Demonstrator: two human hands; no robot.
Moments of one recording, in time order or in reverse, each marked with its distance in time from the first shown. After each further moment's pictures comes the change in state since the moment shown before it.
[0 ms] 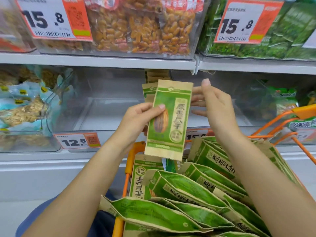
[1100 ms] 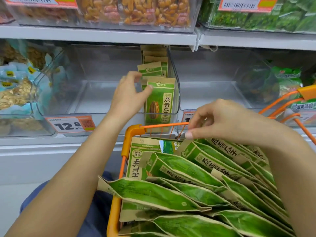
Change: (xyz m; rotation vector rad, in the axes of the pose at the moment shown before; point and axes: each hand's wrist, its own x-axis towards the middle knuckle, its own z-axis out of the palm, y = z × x) left_hand 0.037 -0.019 -0.015 0.737 0.311 0.160; right_hand -0.035 -0.020 -0.042 -0.841 -0.717 0.038
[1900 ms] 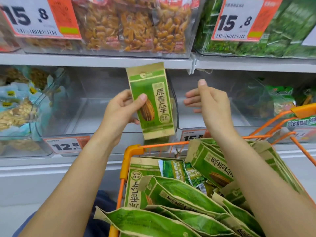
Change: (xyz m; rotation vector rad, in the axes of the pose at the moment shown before) left_hand -0.009 0.010 -0.022 -0.809 -0.165 -0.093; right_hand 0.070 0.001 0.010 0.710 0.772 0.032
